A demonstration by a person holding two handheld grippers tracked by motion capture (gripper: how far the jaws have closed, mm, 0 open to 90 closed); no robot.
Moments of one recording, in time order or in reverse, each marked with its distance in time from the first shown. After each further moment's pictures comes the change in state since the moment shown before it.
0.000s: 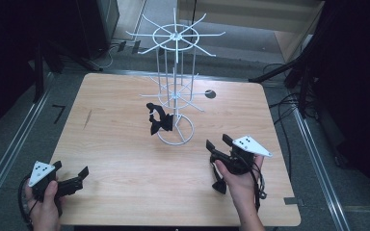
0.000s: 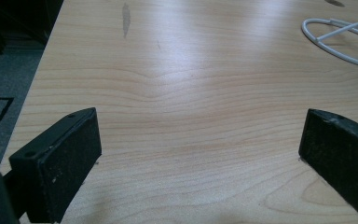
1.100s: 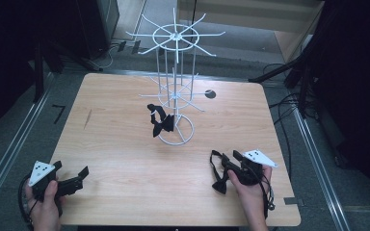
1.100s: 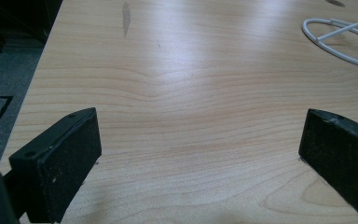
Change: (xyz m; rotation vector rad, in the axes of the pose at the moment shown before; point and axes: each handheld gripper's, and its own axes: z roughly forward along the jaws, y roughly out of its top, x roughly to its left) left arm 0.000 0.000 0.001 0.000 -0.004 -0.011; right arm -0.043 -0.058 -0.003 0.147 -0.119 0.040
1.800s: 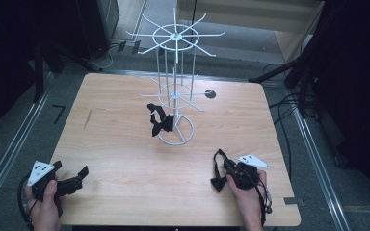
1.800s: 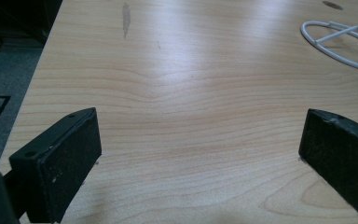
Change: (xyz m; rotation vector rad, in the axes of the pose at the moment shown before) left arm 0.001 0.000 0.000 -0.002 -0.006 -0.005; right arm -0.001 -0.021 0.012 0.138 -0.038 -0.003
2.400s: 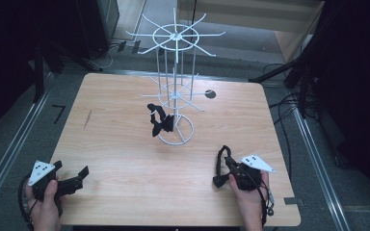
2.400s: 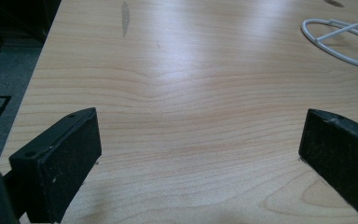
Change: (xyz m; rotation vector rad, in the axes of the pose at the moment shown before) left arm -0.001 0.000 0.000 0.002 0.004 0.002; right arm 0.010 0.010 -0.023 -0.128 0.023 -0.032
